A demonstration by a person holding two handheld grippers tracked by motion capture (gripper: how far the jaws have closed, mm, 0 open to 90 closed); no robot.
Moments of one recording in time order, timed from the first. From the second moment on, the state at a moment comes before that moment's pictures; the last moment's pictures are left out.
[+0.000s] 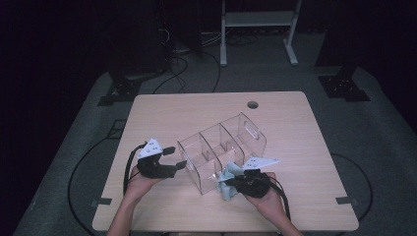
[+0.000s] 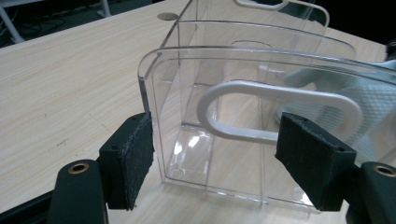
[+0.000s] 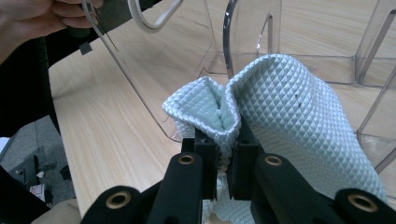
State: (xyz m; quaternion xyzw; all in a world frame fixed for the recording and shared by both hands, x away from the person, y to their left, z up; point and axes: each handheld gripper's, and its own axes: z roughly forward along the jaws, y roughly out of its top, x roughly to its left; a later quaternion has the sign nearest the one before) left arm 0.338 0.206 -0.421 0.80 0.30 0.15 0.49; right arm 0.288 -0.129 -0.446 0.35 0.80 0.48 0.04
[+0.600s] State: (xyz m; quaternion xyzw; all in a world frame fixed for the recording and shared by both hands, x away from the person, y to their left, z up) left arm 0.354 0.199 -0.428 0.79 0.31 0.15 0.50; right arm 0.276 -0.118 -0.433 0.32 0.80 0.50 0.02
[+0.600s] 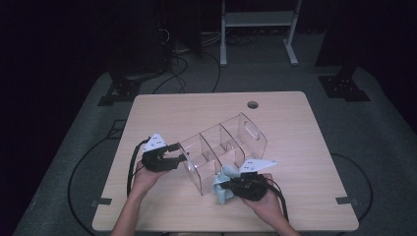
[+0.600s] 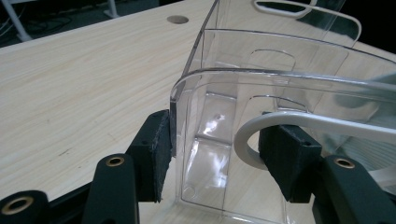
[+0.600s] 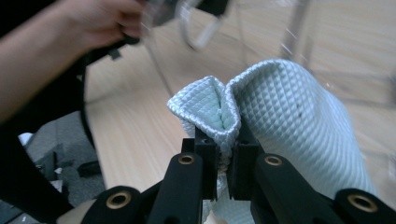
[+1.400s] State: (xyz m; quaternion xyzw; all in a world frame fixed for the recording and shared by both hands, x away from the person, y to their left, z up) left arm 0.347 0.187 -0.430 0.79 0.31 0.16 0.50; right arm 0.268 -0.084 -0.441 0.29 0.82 0.49 0.01
